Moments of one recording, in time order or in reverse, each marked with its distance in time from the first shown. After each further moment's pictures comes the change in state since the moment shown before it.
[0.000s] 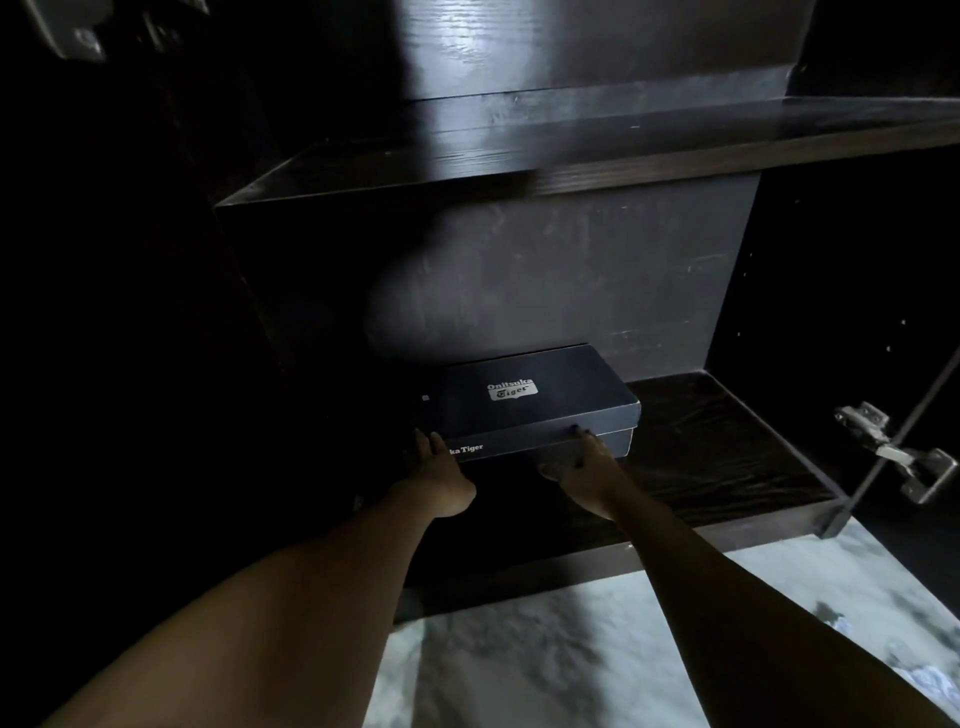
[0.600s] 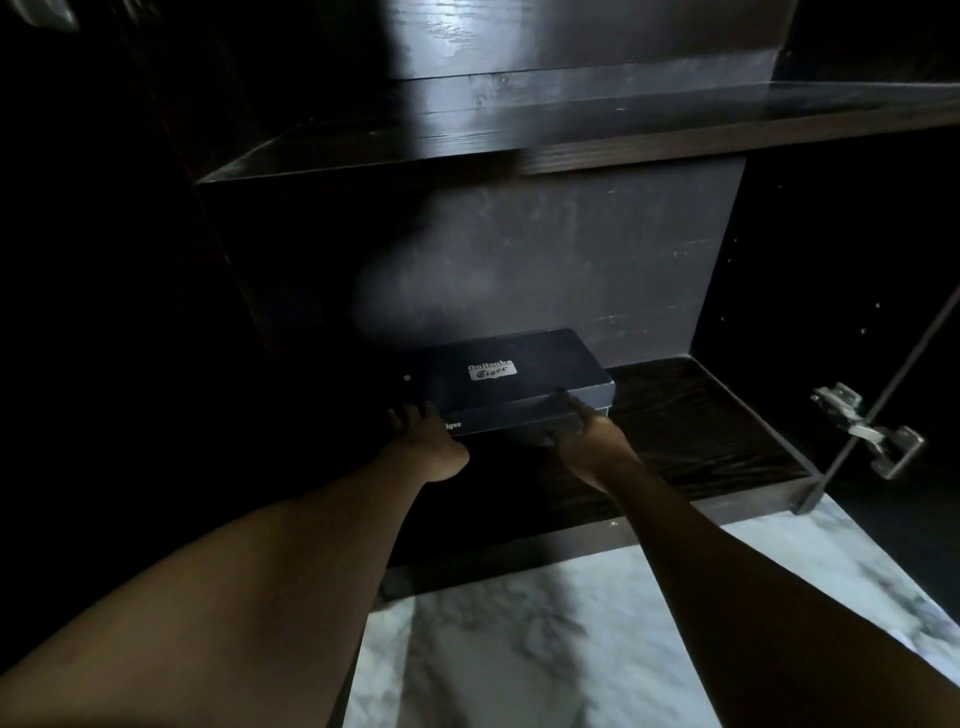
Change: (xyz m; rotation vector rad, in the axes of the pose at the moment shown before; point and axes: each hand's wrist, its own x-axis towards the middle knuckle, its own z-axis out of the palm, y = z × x) left_hand -0.010 0.013 -0.020 0.083 0.116 0.015; right_hand -0.021 -0.016 -0.026 -0.062 0.085 -0.042
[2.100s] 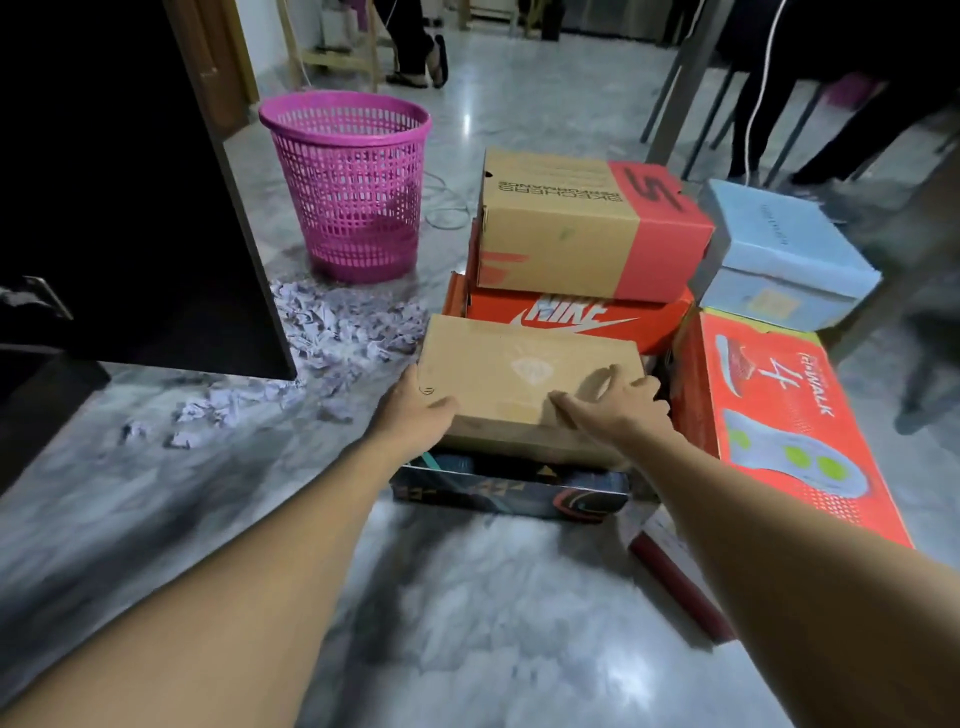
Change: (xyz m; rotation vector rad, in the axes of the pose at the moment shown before) left_hand -0.489 0.267 0.215 -0.305 -0.781 1.187; right_hand -0.655 0.221 -0.183 -0.158 0.890 1.425
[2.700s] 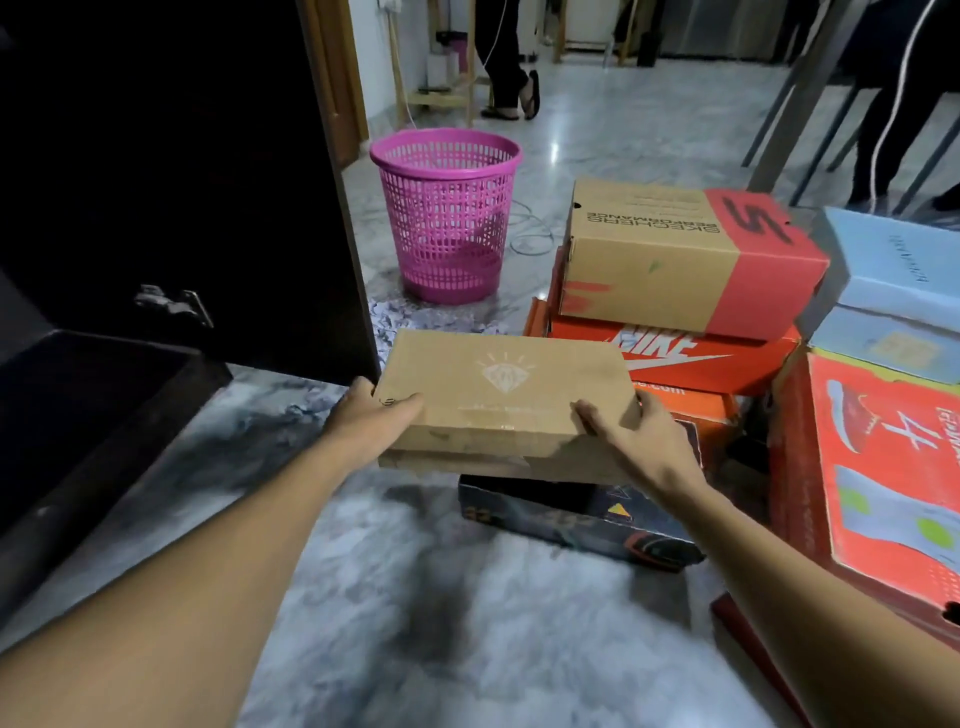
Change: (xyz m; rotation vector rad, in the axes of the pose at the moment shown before) left_hand -0.034 -0.029 -0.105 0.018 0.227 -0.296; right_hand -0.024 -0.031 0.020 0.542 -0.033 -0.327
